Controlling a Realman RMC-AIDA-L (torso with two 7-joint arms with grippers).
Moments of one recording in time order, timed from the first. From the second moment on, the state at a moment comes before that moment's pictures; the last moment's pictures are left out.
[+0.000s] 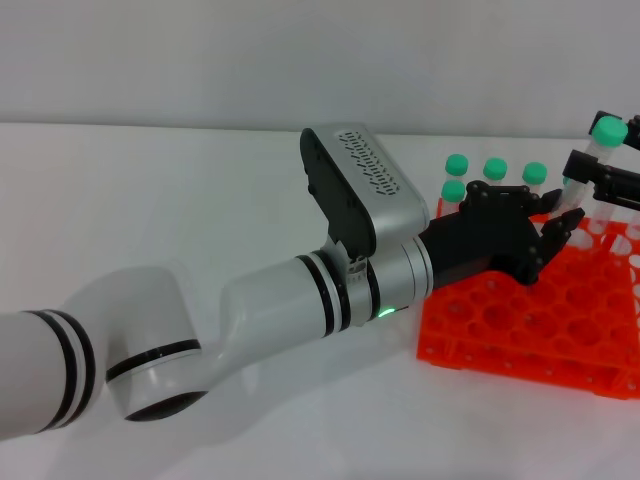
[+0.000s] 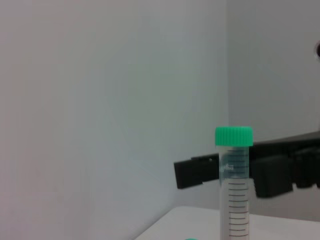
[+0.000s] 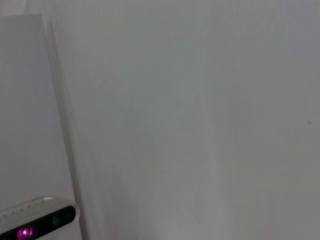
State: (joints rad) left arm -0.95 -2.10 2.83 0.43 -0.75 0.84 -0.38; right arm 0.54 1.93 -0.68 -0.52 1.60 1.62 -1.87
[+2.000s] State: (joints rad) left arm -0.62 -2.11 2.63 0.49 -0.77 0.98 -0.02; right arm 0.51 1.91 -0.60 -0.53 1.66 1.56 -1.88
